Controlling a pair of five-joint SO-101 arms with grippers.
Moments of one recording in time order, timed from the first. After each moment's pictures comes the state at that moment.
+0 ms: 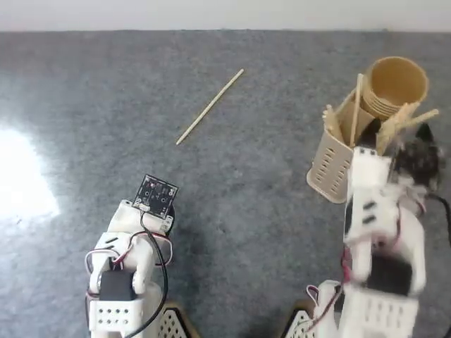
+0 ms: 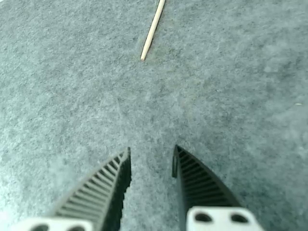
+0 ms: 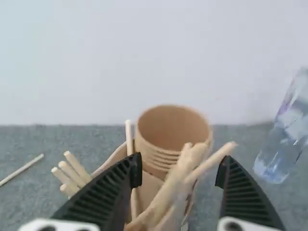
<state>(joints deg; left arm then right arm) -5.6 -103.4 96.7 61.0 -15.7 7.8 -80.2 54.2 42.2 6.7</state>
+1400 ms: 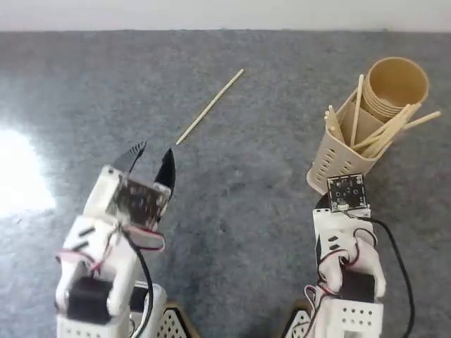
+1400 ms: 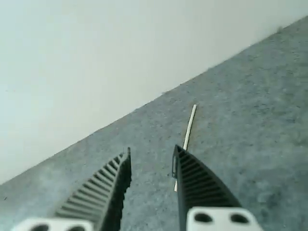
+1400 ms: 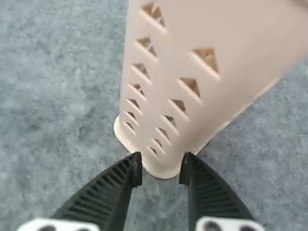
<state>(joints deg) 3.8 -82.8 56.7 55.9 -16.4 2.9 -103.2 95.4 52.5 15.6</state>
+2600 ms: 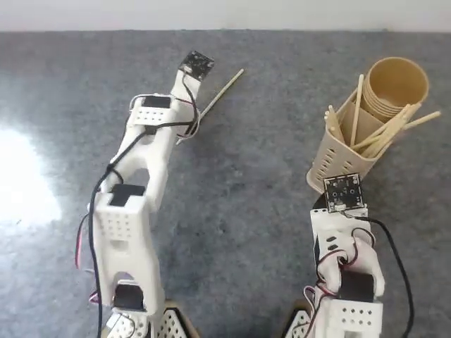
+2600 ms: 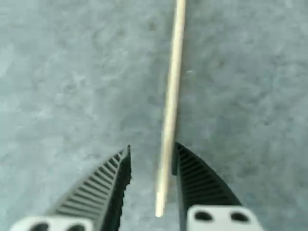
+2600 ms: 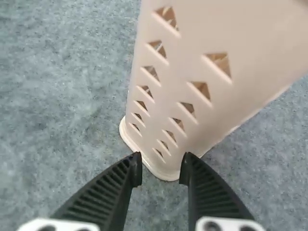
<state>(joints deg) -0.4 37.8 -12.2 53.1 -18.5 1.5 -103.2 95.4 52.5 15.9</state>
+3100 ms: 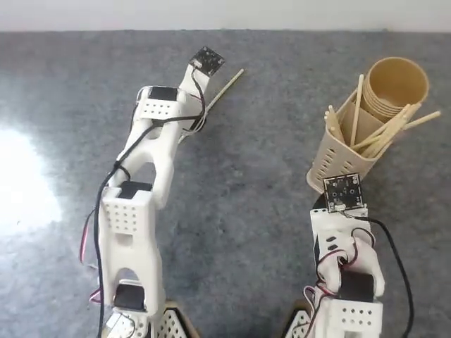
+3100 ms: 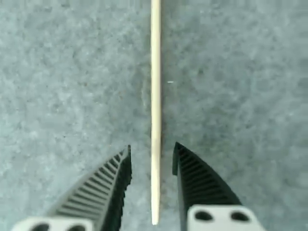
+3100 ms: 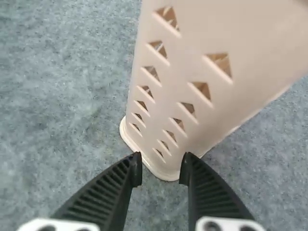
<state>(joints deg) 0.9 43.5 -22.3 59.9 -19.5 1.5 -103.2 95.4 52.5 15.9</state>
